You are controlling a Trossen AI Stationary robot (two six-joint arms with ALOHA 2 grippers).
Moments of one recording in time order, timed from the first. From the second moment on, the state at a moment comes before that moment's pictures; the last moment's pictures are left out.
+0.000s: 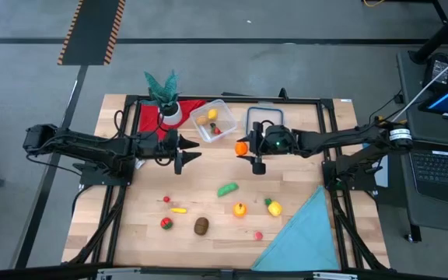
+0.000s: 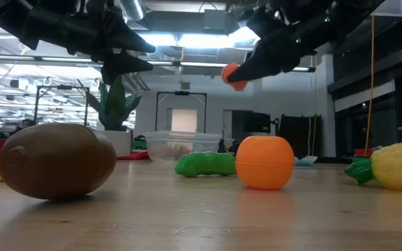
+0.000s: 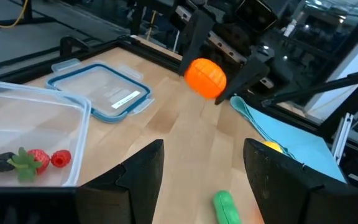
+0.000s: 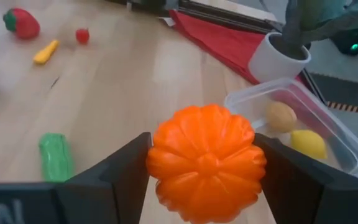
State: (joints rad) left arm 0.07 0.97 0.38 0.40 -0.12 -0.41; right arm -0.10 1.41 0.77 0.17 0.03 -0.27
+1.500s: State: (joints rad) left arm 0.16 1.21 0.38 0.74 -0.12 -0.44; right arm -0.06 1.79 1.23 0.10 0.19 -0.62
